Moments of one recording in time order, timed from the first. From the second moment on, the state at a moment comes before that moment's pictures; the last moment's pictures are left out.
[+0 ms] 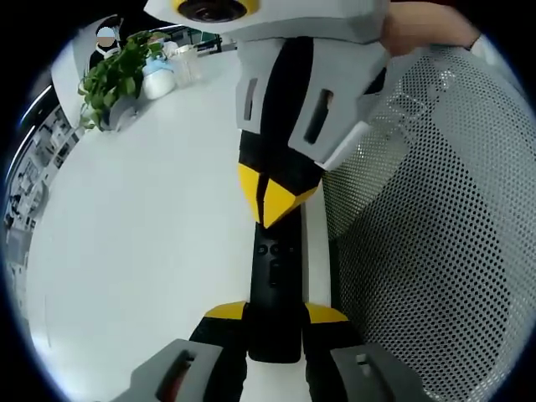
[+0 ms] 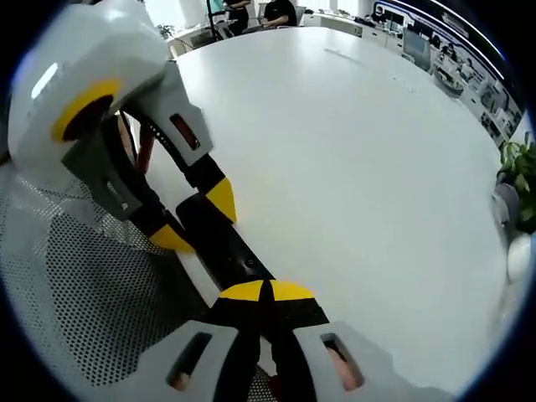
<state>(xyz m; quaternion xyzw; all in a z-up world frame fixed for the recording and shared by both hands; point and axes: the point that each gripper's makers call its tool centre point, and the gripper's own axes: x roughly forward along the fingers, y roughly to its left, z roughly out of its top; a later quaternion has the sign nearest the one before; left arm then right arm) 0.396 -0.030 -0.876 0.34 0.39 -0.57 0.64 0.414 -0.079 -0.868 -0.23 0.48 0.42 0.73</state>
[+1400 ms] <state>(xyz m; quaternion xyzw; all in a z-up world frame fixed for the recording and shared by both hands) 0.396 -0.032 -0.876 0.31 0.38 -0.54 0.68 0.413 -0.078 -0.867 -0.27 0.42 0.44 0.75</state>
